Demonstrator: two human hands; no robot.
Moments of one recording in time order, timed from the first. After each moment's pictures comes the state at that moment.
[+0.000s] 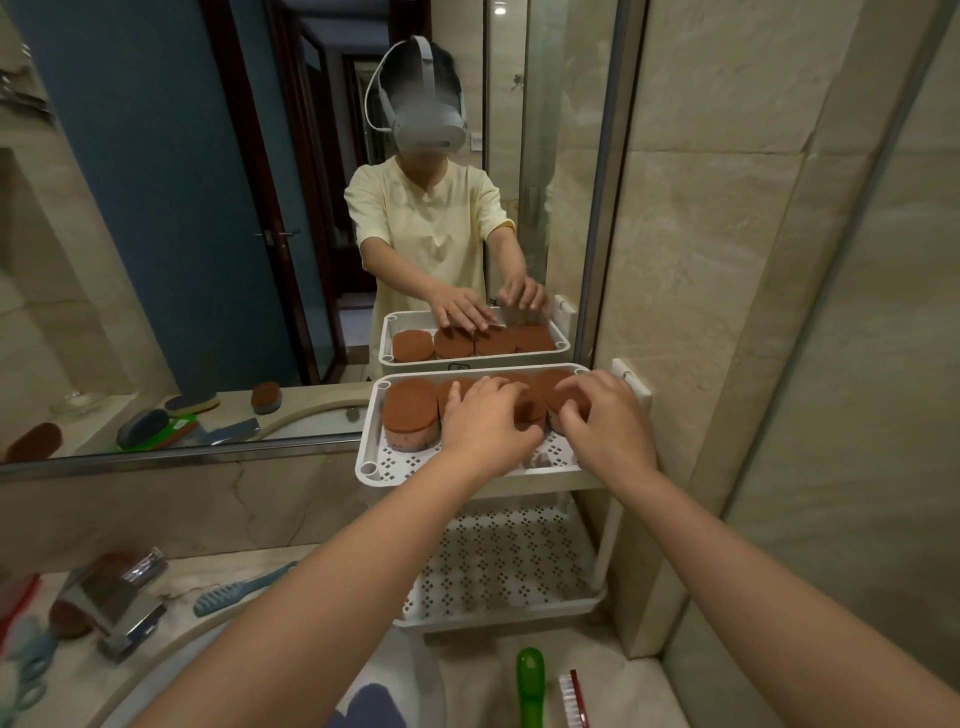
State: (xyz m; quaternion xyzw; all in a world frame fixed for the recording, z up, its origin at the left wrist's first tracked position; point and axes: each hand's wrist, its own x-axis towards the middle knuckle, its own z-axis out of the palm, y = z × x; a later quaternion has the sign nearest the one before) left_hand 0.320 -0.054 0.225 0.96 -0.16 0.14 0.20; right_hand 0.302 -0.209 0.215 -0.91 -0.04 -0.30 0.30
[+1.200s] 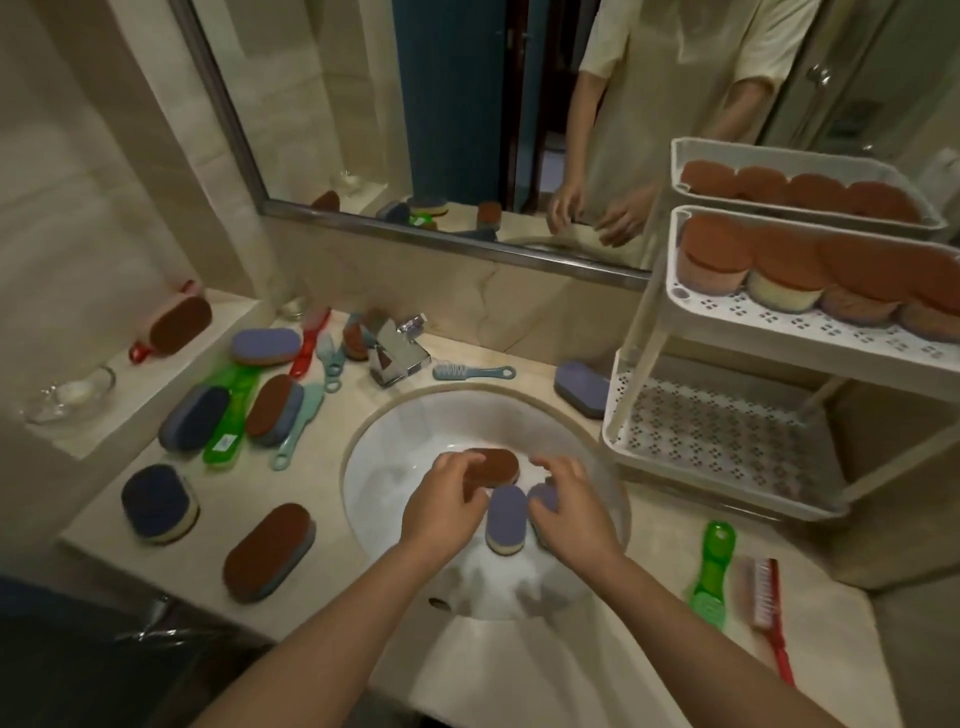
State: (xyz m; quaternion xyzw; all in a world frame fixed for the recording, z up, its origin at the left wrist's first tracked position) left_hand 0.091 0.201 0.000 0.90 0.19 0.04 0.39; right_hand 0.147 0.030 0.013 -0.90 -0.18 0.11 0.39
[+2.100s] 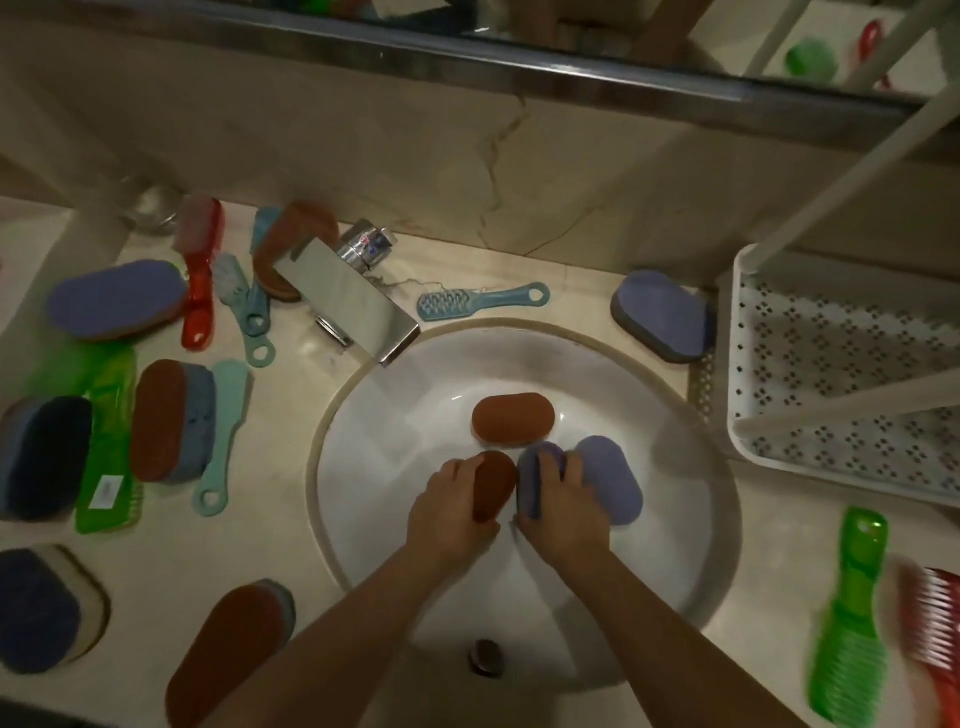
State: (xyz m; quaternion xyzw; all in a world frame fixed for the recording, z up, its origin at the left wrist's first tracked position) left_hand 0.156 0.270 -0.150 0.92 0.15 -0.23 0.29; right_hand 0.196 0.120 -0.150 -0.95 -0.07 0.28 0.08
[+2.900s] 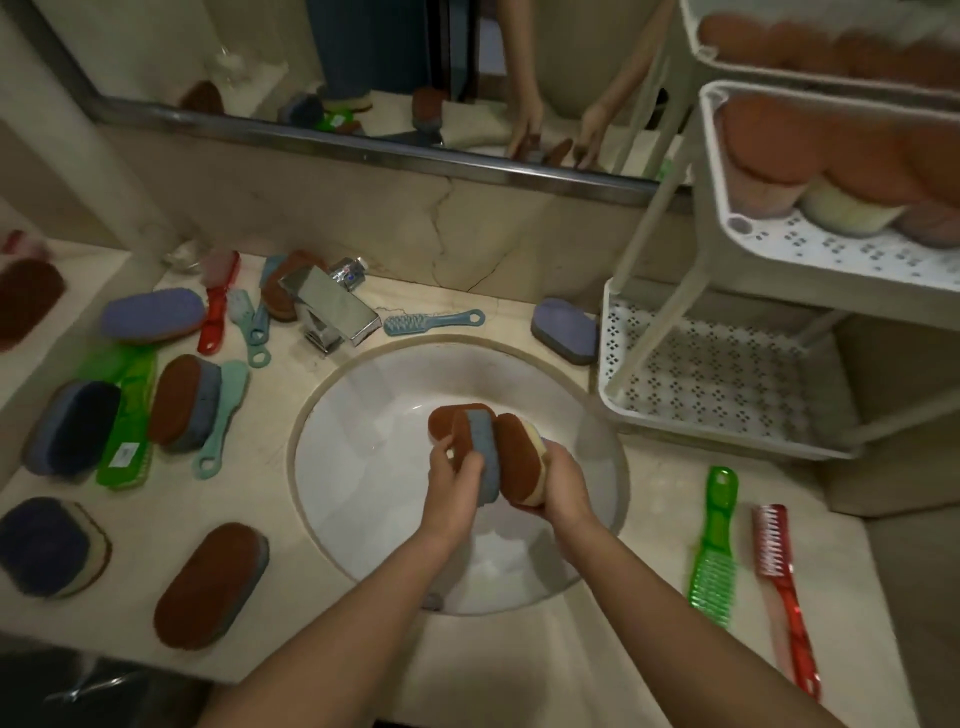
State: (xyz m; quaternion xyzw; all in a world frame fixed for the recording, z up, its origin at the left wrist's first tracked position) left_hand 0.138 0.185 -0.051 0.66 0.33 -0.07 0.67; right_hand 0.179 0.068 -0.037 -0.69 0.25 0.25 0.63
